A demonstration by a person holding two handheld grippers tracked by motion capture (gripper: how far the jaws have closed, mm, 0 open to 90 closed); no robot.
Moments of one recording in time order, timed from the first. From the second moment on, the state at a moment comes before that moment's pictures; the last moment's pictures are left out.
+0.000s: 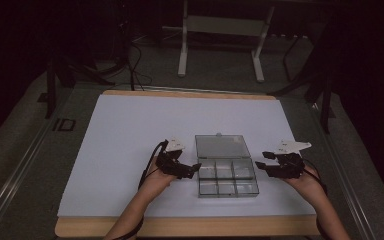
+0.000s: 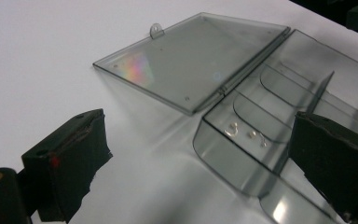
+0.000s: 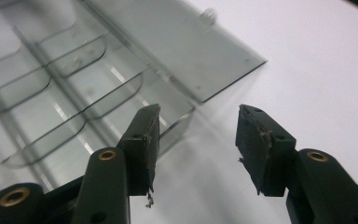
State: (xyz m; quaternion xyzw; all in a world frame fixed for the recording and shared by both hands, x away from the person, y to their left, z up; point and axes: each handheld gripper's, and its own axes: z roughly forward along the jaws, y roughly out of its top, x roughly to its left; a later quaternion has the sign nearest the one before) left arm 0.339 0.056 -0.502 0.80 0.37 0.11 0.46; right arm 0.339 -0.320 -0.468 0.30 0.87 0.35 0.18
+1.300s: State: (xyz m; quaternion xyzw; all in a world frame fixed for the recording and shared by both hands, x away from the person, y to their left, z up) left arm 0.399 0.027 -0.510 0.77 0.45 0.05 0.45; right arm 0.338 -0.321 -0.492 0.39 0.78 0.41 0.27
